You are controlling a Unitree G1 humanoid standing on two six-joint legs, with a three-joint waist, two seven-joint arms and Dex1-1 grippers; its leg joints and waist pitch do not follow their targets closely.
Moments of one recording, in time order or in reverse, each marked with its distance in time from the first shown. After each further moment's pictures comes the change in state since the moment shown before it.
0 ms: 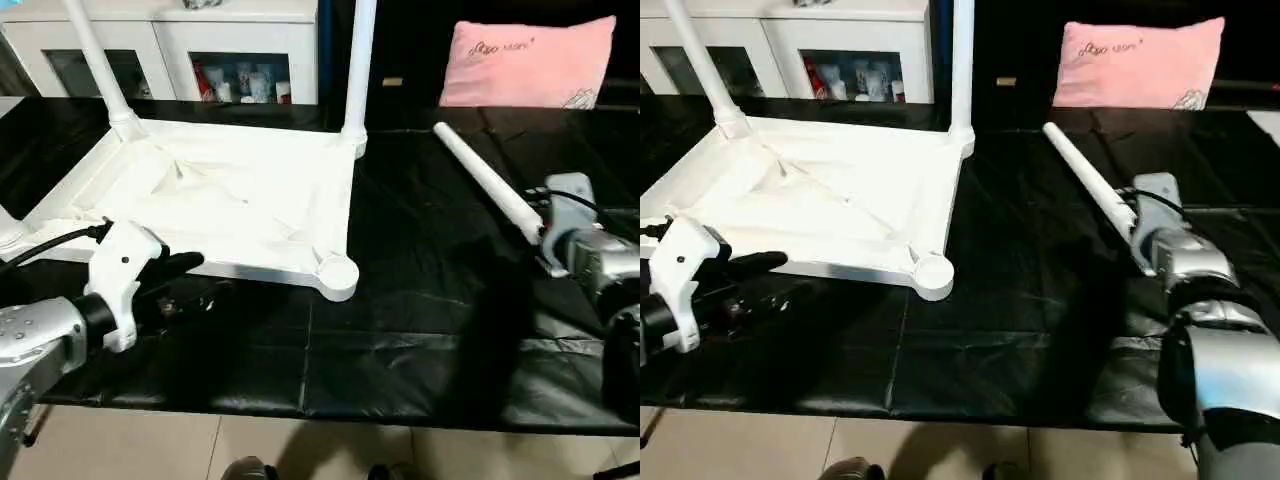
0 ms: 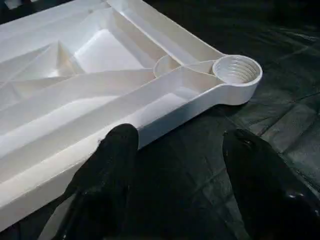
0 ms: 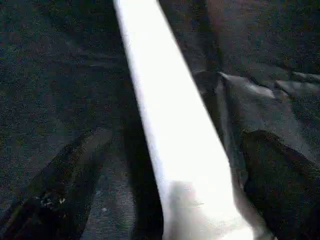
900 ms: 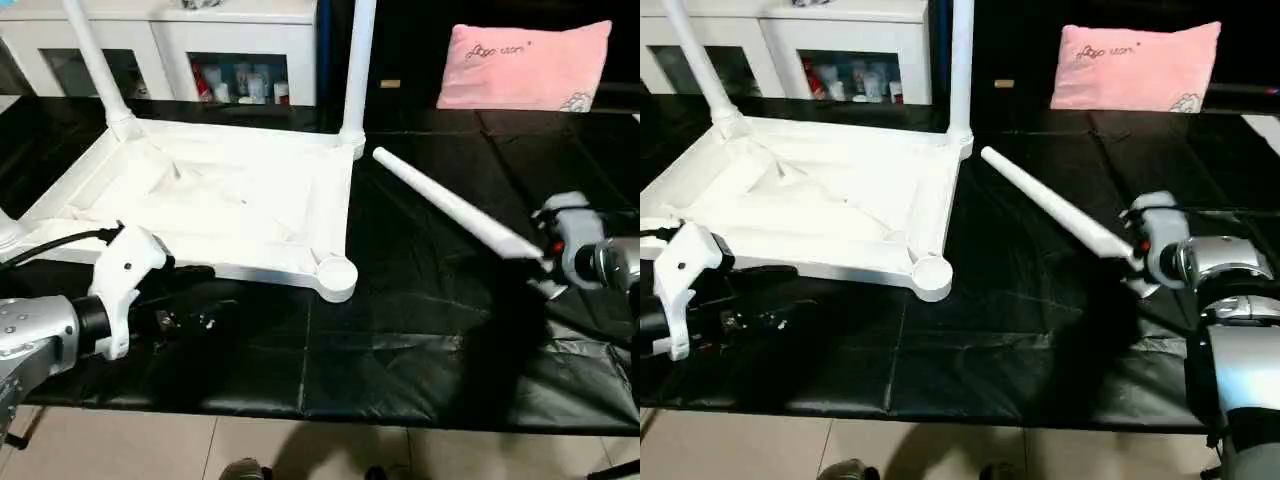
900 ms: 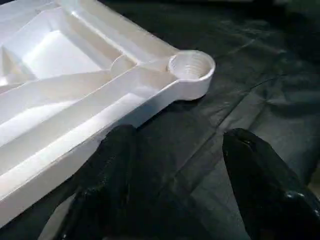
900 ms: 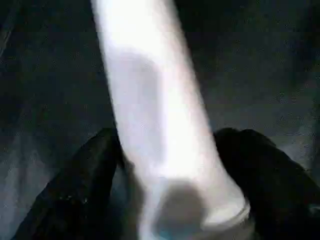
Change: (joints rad) left arm -0.031 0.084 -0.031 0.014 -0.083 -0.004 -0.122; right arm -0.023 -0.075 0.214 -0.004 -0.162 0.213 0.542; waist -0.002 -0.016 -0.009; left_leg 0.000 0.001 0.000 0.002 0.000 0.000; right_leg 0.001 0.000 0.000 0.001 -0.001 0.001
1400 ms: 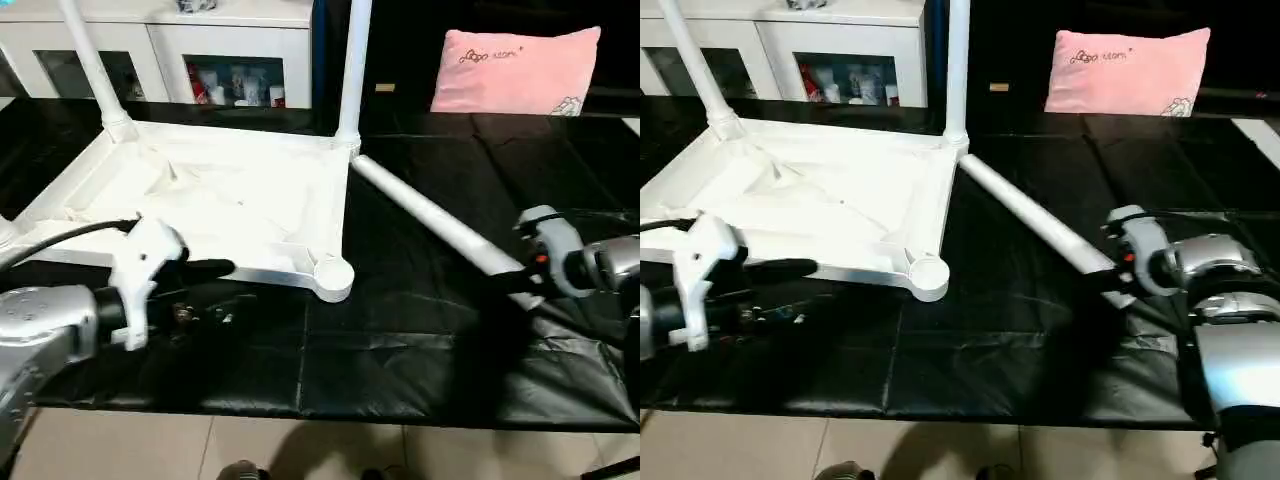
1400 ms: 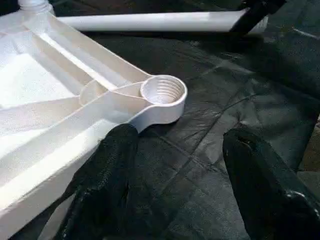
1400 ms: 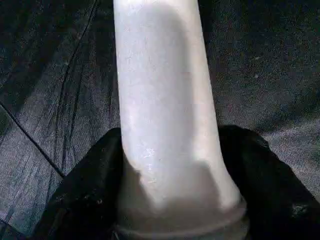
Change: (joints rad) left arm -0.051 -0.040 -0.066 0.022 -0.017 -0.006 0.003; right arm -0.014 0.028 0.061 -0.008 -0.028 0.040 0.173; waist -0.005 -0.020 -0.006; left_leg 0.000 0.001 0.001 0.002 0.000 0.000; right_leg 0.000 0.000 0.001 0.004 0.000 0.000
